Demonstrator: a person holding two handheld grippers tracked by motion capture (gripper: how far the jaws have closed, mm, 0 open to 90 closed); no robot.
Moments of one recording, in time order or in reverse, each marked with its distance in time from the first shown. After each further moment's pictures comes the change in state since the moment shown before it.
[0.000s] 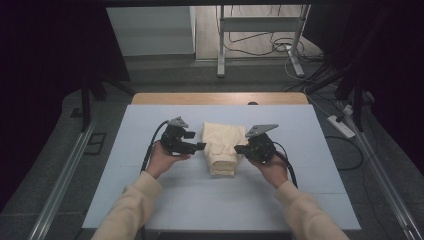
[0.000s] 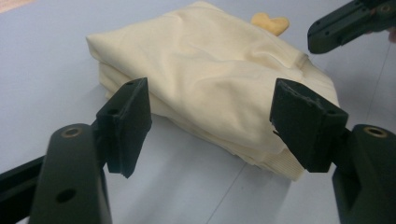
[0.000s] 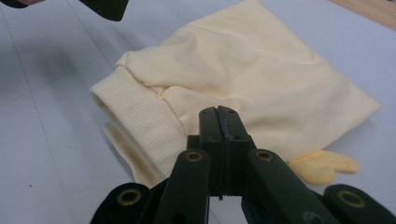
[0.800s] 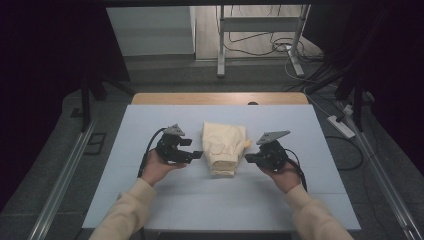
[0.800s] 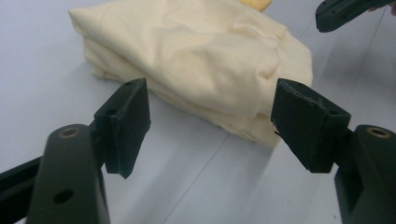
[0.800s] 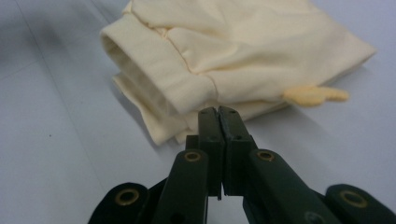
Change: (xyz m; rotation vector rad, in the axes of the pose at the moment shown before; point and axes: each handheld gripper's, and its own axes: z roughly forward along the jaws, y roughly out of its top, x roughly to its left) left arm -0.015 -0.022 -0.017 0.019 -0.001 0.010; right arm -0.002 -0.028 -0.025 0.056 0.019 0.037
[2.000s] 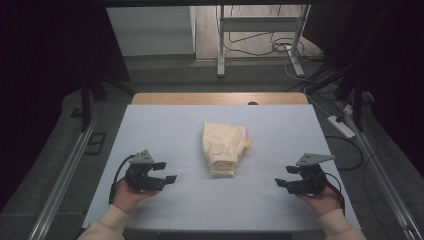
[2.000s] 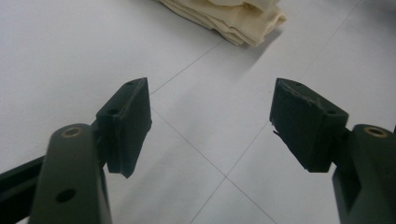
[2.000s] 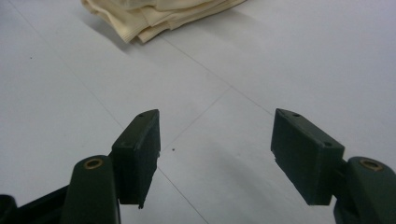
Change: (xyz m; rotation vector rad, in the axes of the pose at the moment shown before) left arm -0.017 -0.083 -0.058 -0.005 0.041 -0.058; right arm -0.009 -0.087 -0.074 -0.016 -0.119 0.090
